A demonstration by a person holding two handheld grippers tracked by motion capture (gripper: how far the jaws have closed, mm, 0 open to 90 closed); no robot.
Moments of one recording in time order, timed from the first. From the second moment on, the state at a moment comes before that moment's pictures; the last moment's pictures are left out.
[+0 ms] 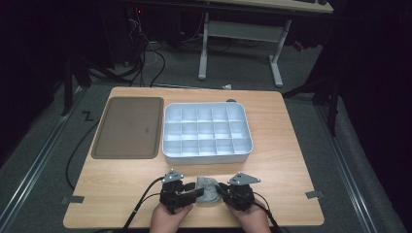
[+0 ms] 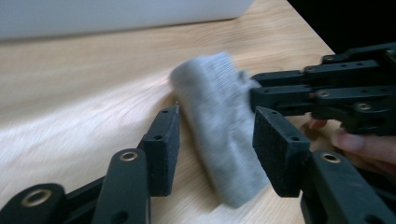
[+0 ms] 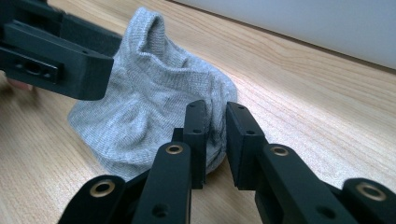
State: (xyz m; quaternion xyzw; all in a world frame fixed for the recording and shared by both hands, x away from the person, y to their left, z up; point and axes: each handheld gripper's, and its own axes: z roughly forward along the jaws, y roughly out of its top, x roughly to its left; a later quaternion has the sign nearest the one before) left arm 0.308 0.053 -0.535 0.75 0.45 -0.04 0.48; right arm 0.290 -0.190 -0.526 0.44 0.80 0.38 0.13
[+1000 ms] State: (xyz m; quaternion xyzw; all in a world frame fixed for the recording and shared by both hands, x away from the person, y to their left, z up) left arm 0.300 0.018 -0.512 0.78 0.41 0.01 0.48; right arm 0.286 -0.184 -0.526 0.43 0.81 0.37 0.15
